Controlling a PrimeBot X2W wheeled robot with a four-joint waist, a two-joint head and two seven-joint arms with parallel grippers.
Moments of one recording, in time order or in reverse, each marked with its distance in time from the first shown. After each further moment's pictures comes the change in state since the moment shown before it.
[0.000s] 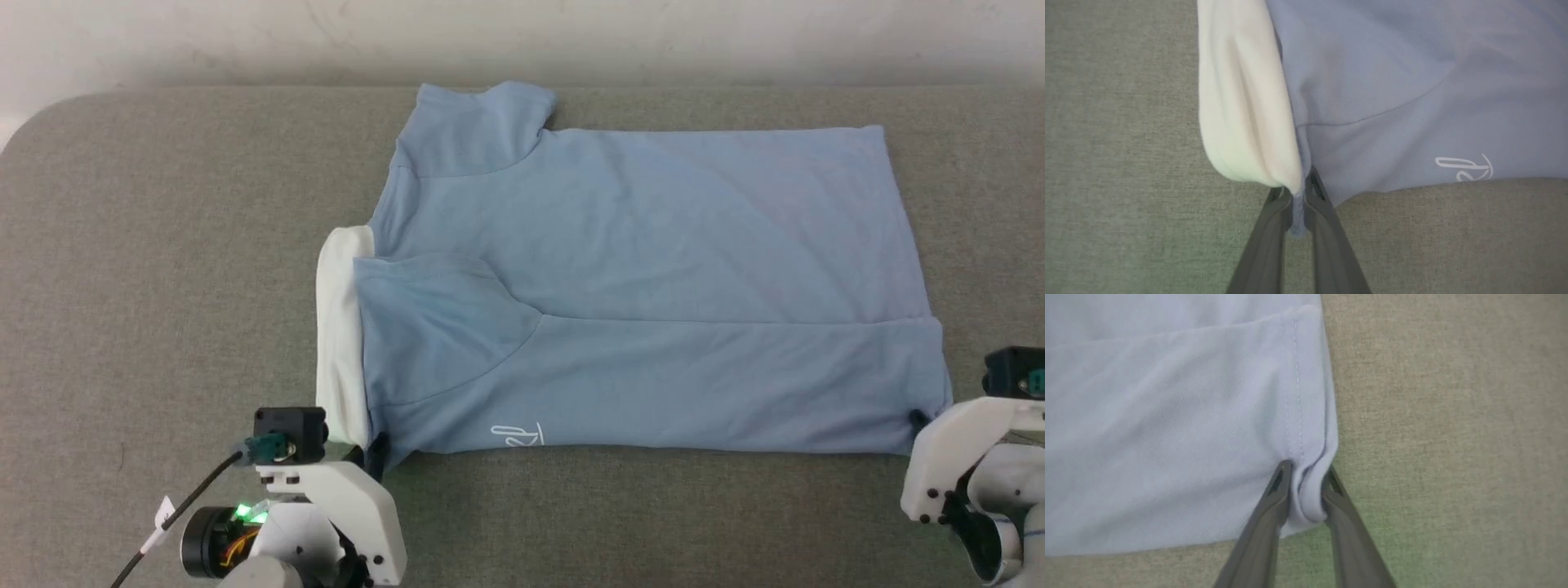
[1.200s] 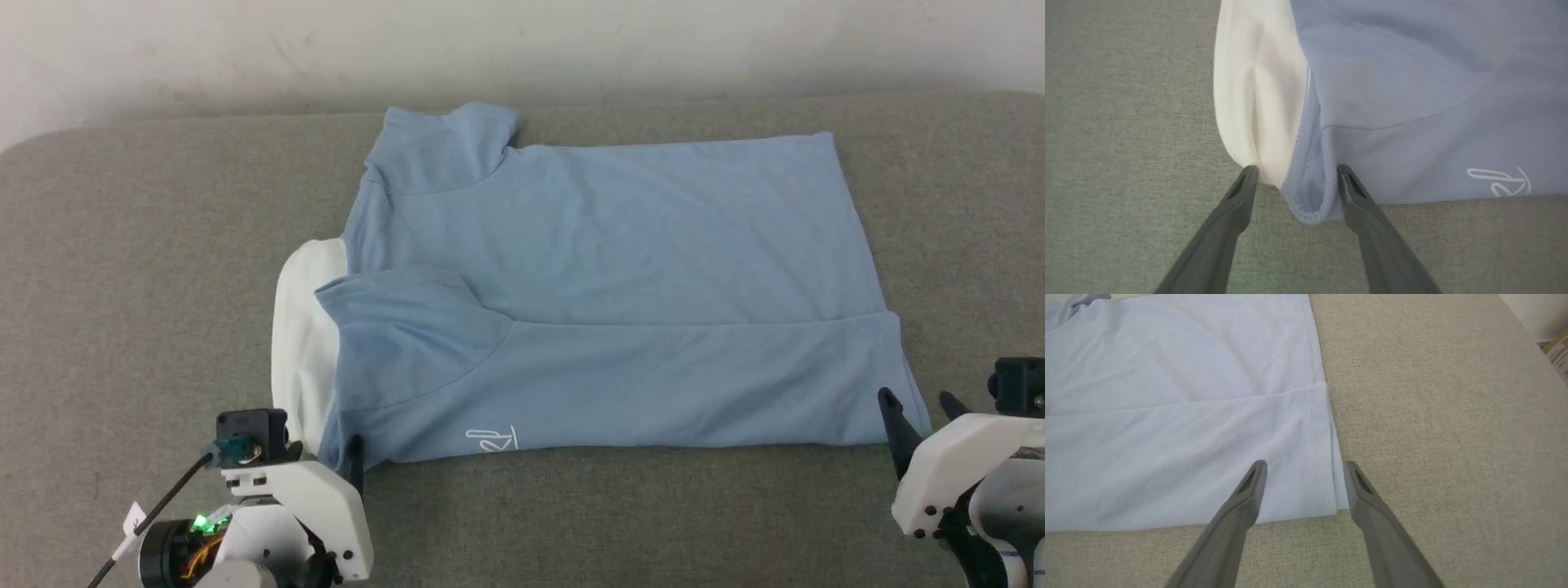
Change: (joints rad) left arm 0.019 0.027 0.040 0.005 0.040 0.083 0.018; right arm 0.105 0.019 0.069 -0.230 0.100 0.000 -0.067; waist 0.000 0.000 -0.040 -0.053
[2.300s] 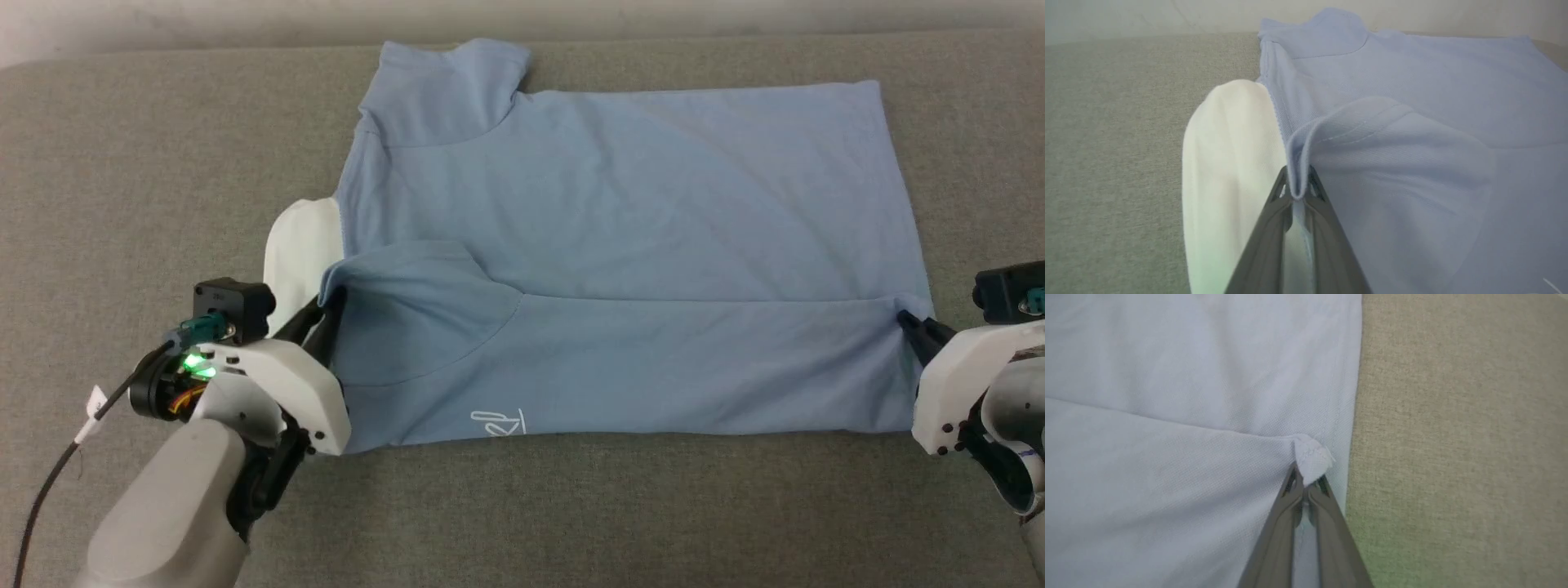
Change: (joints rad) left arm -0.316 -0.008 0.016 0.295 0.004 -0.408 -0.229; right arm -0.303 -0.377 0.364 0.395 0.257 0.000 -0.202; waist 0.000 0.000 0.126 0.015
